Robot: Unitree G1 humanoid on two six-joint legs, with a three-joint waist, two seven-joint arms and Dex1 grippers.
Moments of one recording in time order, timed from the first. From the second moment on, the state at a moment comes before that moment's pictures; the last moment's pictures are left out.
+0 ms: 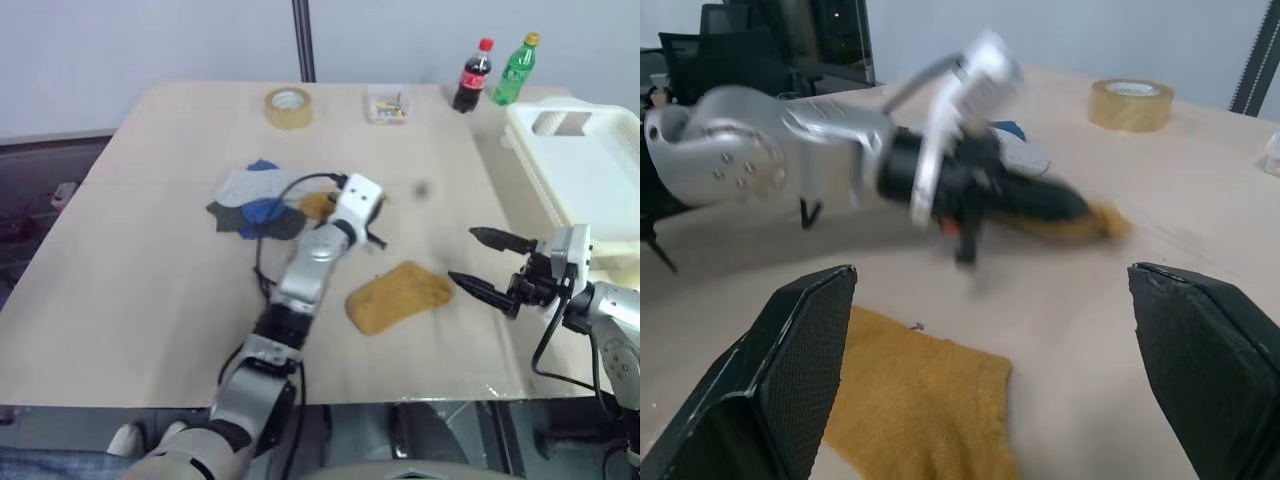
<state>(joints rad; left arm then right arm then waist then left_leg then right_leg) -0.71 -0.04 -0.21 0.43 0.06 0.29 -0.32 -0.06 -0.61 -0.20 -0.28 0.60 0.25 1.01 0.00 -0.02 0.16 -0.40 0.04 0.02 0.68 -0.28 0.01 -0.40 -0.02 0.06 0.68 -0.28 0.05</state>
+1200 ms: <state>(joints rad) -0.71 0.26 0.01 0.48 -0.20 0.36 -0.60 -0.57 -0.38 -0.02 0.27 0.34 0.56 0.63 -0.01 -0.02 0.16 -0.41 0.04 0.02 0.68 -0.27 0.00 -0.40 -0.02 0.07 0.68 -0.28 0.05</state>
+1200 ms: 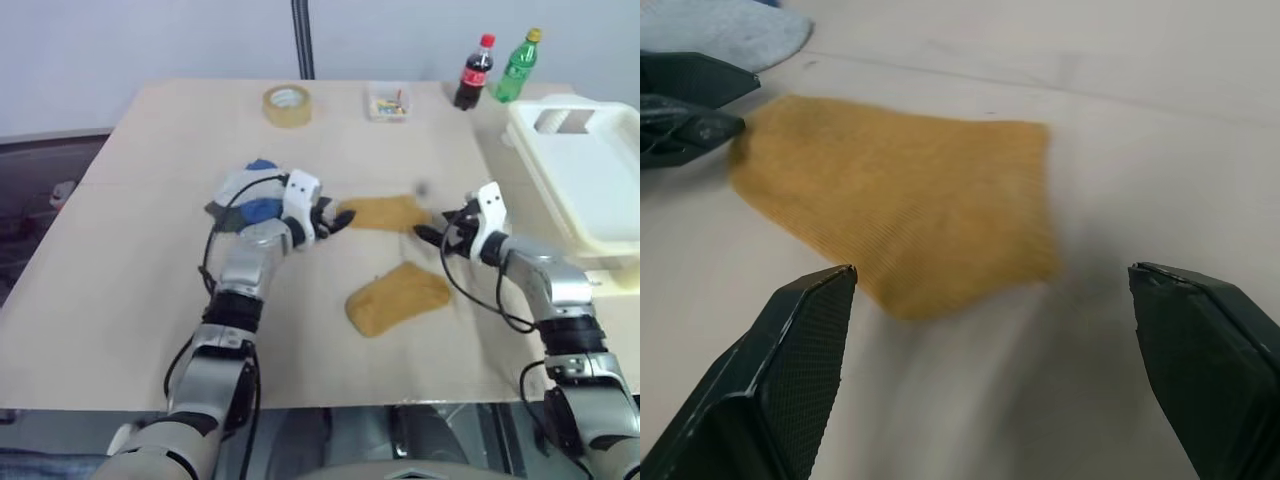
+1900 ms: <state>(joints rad) -0.74 0.24 -0.05 0.53 -0.14 0.35 -0.65 -0.58 -0.35 -0.02 0.30 0.31 0.54 0.64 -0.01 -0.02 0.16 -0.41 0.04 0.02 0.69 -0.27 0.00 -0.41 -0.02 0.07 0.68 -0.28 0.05</state>
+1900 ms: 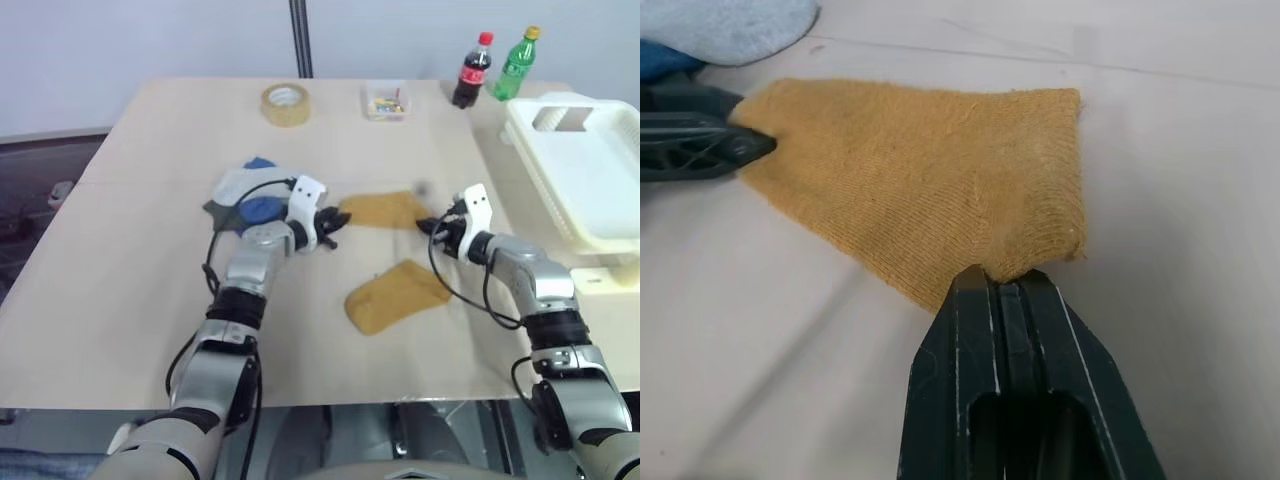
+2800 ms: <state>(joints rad) -0.17 0.24 0.15 -0.74 -0.80 1.35 -0.48 -0.31 -0.67 -0.20 -0.51 0.70 1.18 0.63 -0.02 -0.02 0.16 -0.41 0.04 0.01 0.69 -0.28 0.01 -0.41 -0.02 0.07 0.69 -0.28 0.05</state>
